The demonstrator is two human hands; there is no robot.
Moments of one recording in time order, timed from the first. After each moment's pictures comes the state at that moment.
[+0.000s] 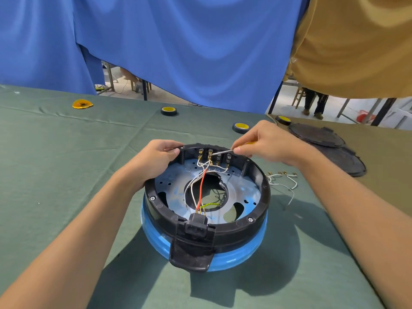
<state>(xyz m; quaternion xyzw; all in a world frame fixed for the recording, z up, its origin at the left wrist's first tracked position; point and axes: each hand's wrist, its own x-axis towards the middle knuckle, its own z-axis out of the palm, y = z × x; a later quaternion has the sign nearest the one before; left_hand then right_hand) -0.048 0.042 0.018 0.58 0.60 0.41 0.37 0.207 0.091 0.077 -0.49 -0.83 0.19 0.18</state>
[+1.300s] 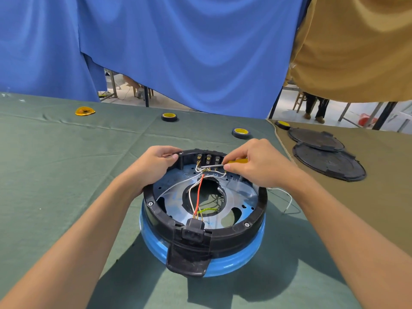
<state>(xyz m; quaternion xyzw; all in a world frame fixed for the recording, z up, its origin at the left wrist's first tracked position) -0.045 0.040 0.021 0.58 0.62 0.40 0.35 0.190 0.050 0.066 -0.47 -0.85 0.13 0.20</state>
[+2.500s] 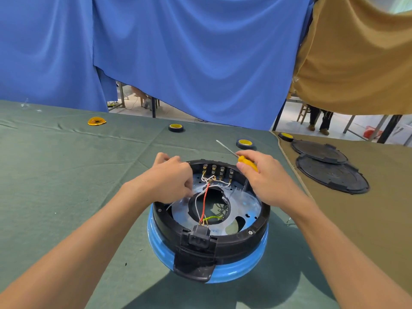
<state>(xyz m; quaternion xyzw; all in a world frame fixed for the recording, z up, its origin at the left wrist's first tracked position) -0.033 0.026 0.043 0.81 0.59 0.03 -0.04 0.188 0.032 0.056 -0.50 -0.80 0.13 0.32</state>
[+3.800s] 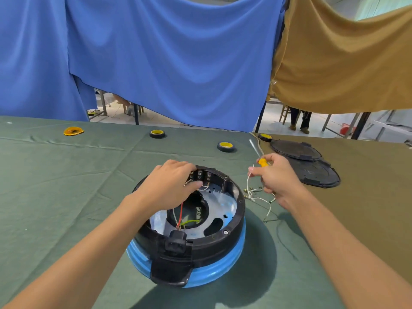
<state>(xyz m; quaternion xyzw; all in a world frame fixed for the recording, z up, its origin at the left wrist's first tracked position) 0.008 0.023 0.043 0.79 0.60 0.12 0.02 0.247 0.055 0.049 -0.61 -0.52 0.37 0.47</state>
